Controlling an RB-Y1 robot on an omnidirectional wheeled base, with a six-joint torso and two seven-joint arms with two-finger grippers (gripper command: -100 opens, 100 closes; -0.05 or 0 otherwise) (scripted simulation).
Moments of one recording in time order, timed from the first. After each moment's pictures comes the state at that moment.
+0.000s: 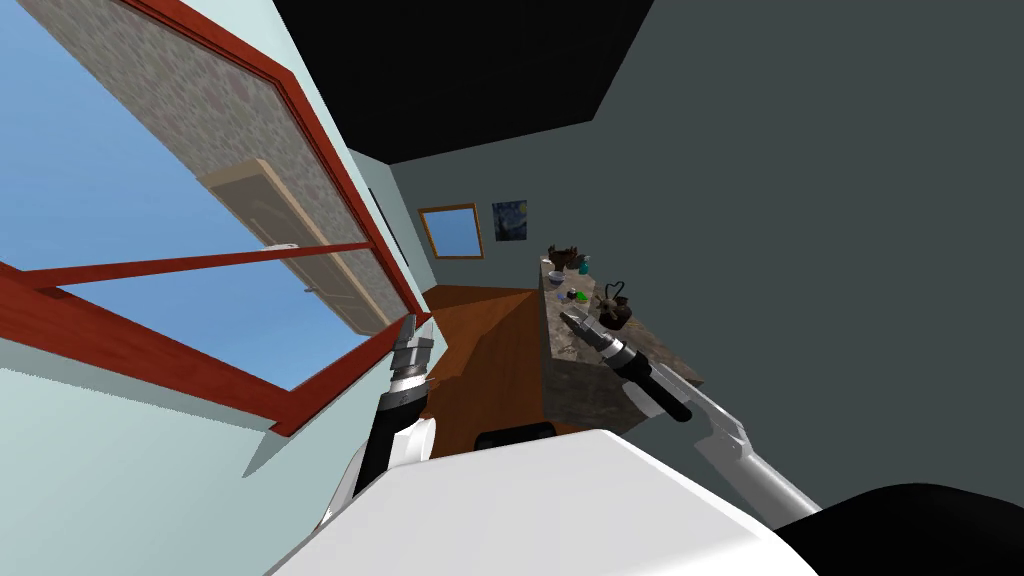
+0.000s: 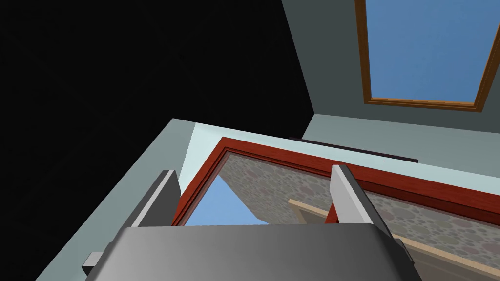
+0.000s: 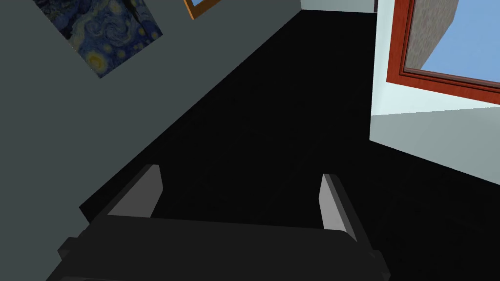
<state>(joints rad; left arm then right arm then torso) 0.50 -0.03 -0.05 -2.23 -0.12 -0.42 0.02 0.41 -0.66 -0.05 -2.07 0.25 -0.49 0.30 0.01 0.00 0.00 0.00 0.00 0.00</state>
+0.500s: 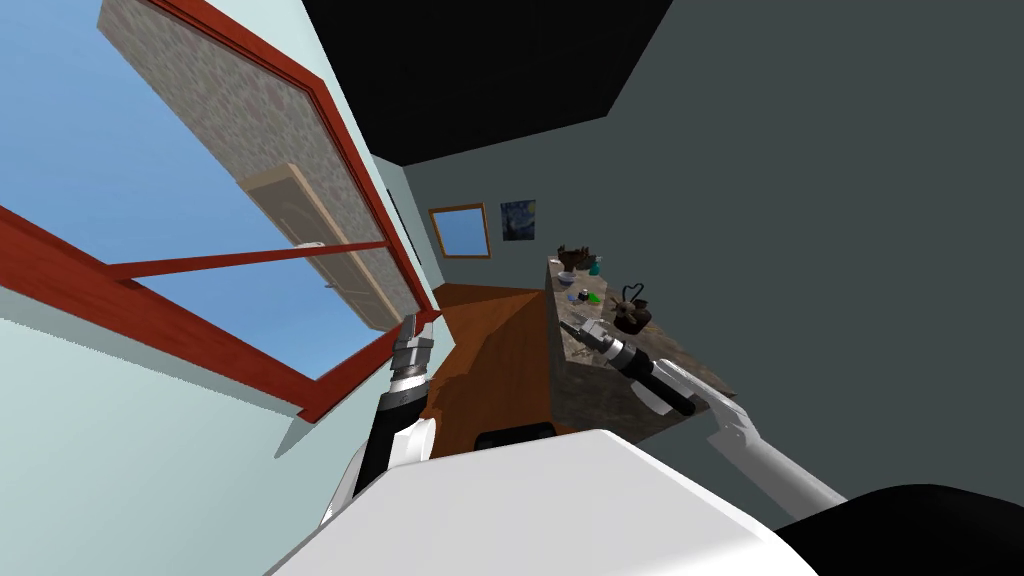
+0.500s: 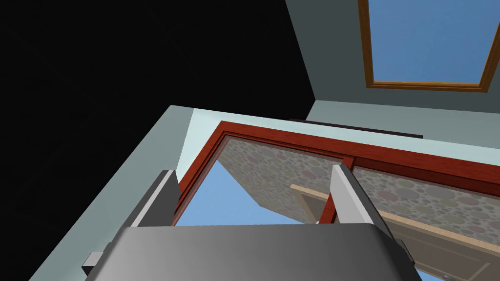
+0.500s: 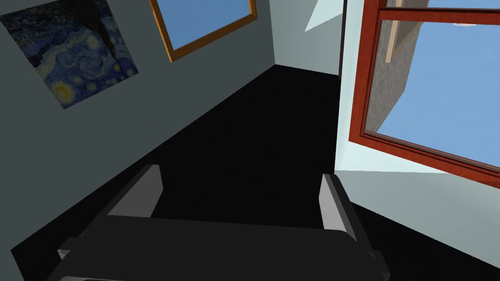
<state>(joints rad) 0.50 -0.03 -0.05 -2.23 -0.12 -0.42 0.02 0.39 -0.80 -0.02 -1.98 0.29 -0.52 0.34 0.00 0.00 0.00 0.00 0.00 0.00</state>
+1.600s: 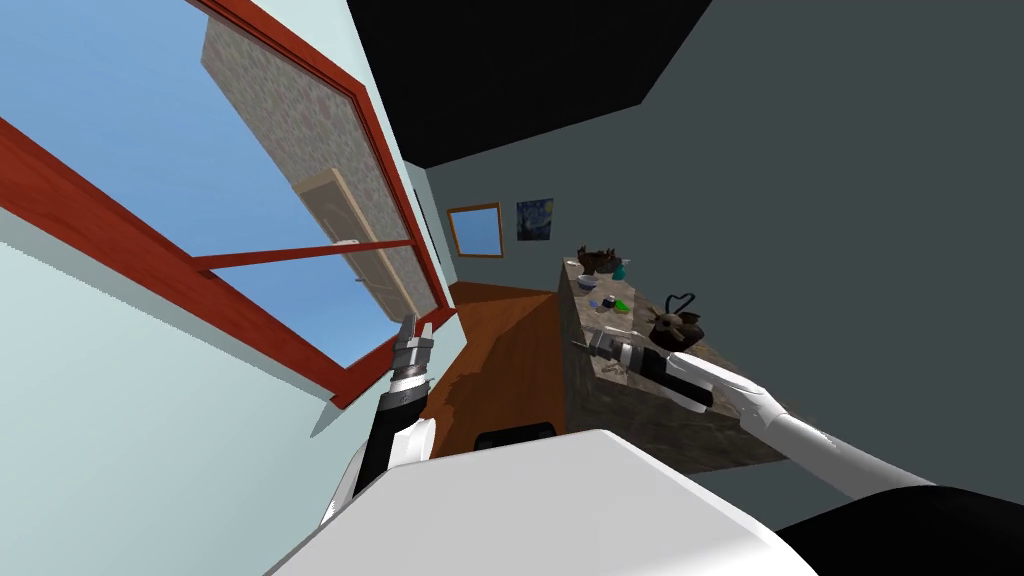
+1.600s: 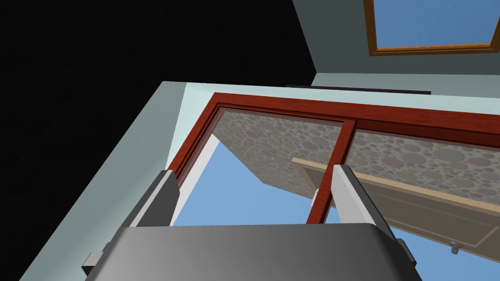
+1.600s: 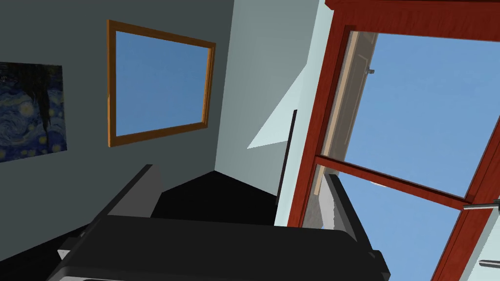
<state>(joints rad) 0.50 -0.03 -0.05 -2.23 -0.12 -0.42 0.02 0.37 -1.09 0.07 -1.73 0.40 -0.57 0.41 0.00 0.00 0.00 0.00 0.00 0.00</state>
